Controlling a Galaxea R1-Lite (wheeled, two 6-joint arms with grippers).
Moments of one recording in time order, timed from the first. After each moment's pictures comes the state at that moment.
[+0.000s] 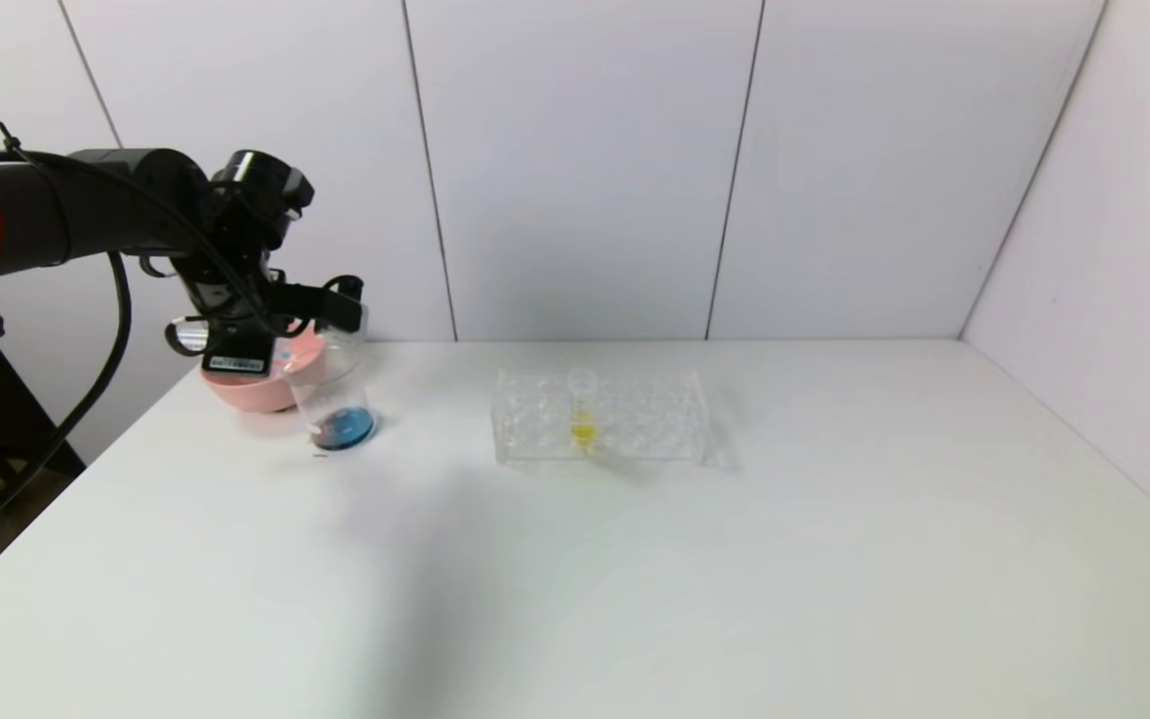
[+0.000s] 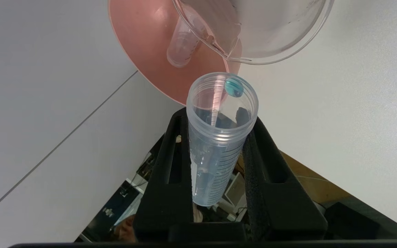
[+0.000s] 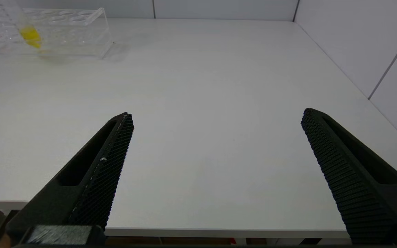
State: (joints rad) left arm -0.10 2.14 -2.01 0.77 0.43 1.40; right arm 0.00 0.00 0.00 0.01 0.00 0.00
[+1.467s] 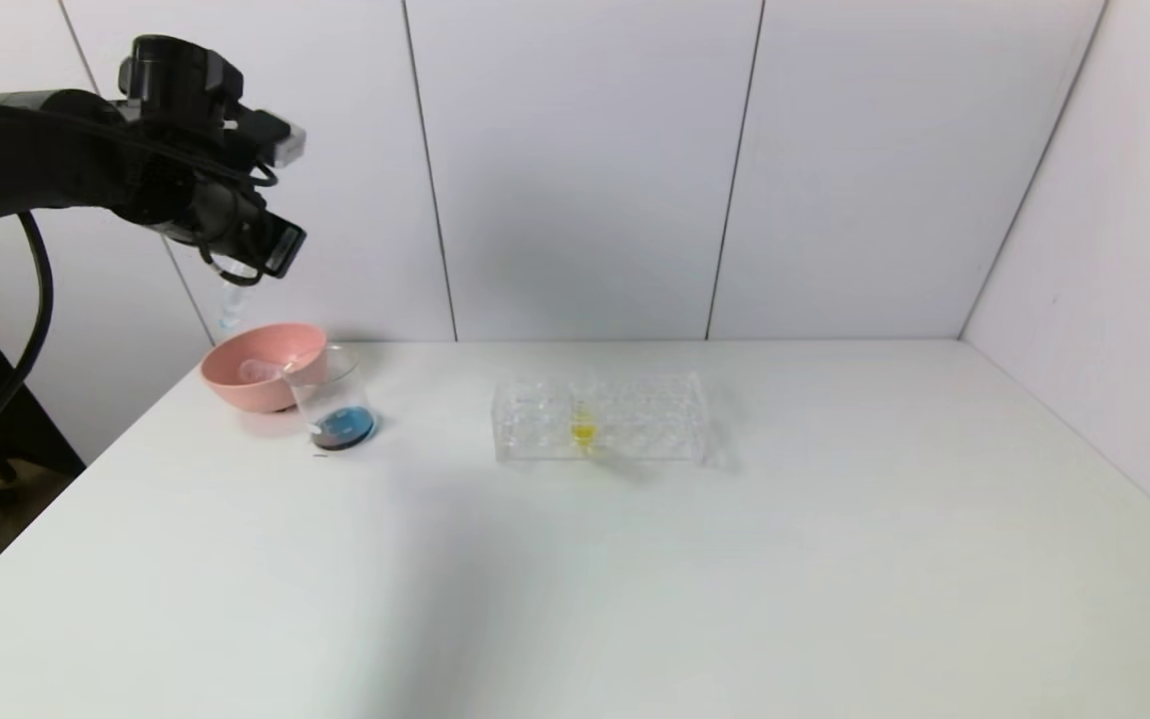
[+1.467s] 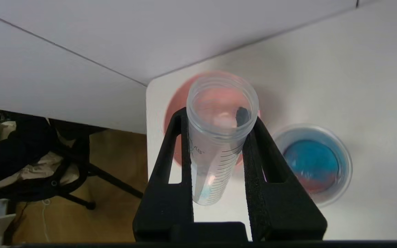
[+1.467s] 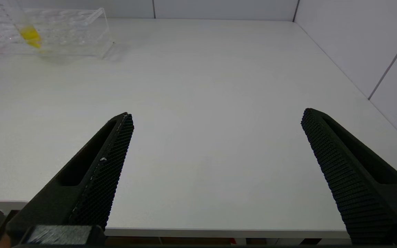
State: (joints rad) left arm -0.07 2.03 -2.01 0.44 0.27 0.39; right arm 0.00 0.00 0.00 0.01 0.00 0.00
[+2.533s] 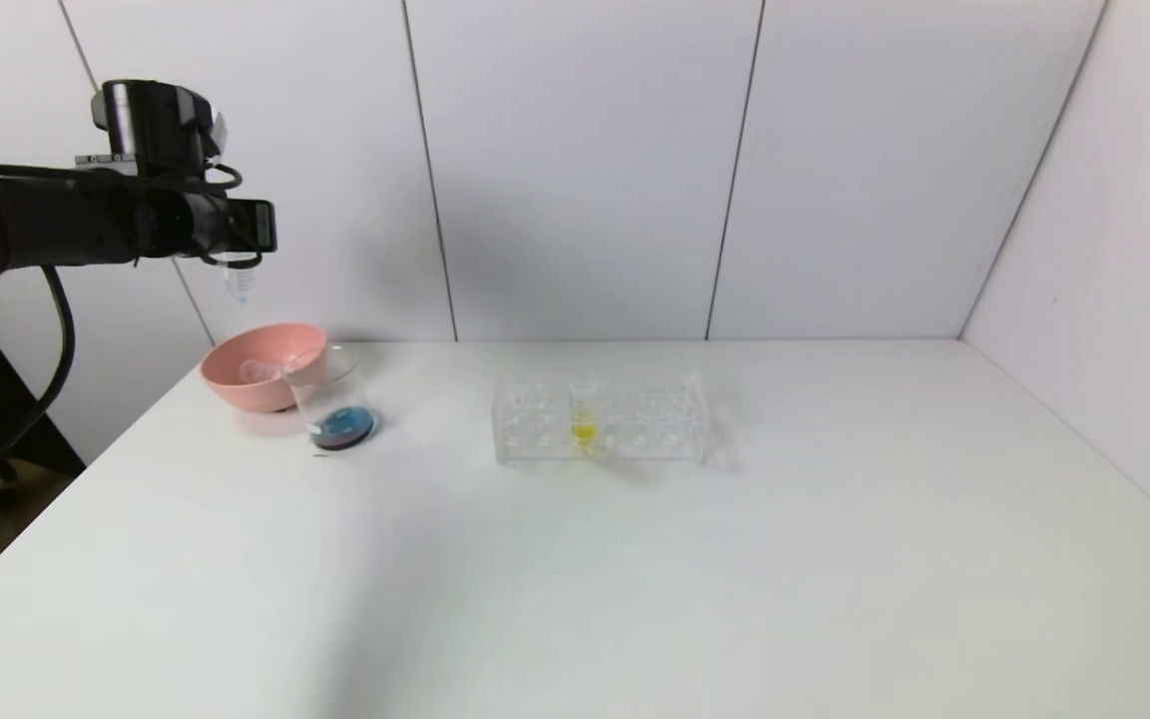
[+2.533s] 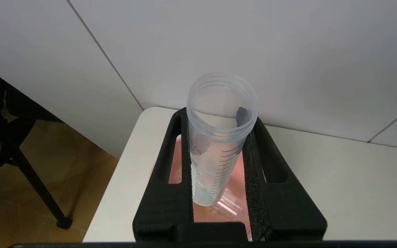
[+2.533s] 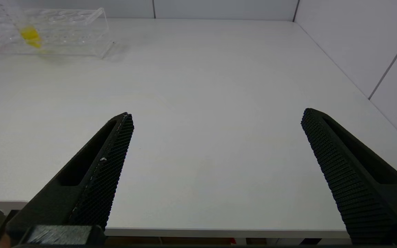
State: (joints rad) left arm 0.03 2.11 -1.89 0.04 0.27 0.02; right arm 0.00 0.00 0.00 0.01 0.00 0.00
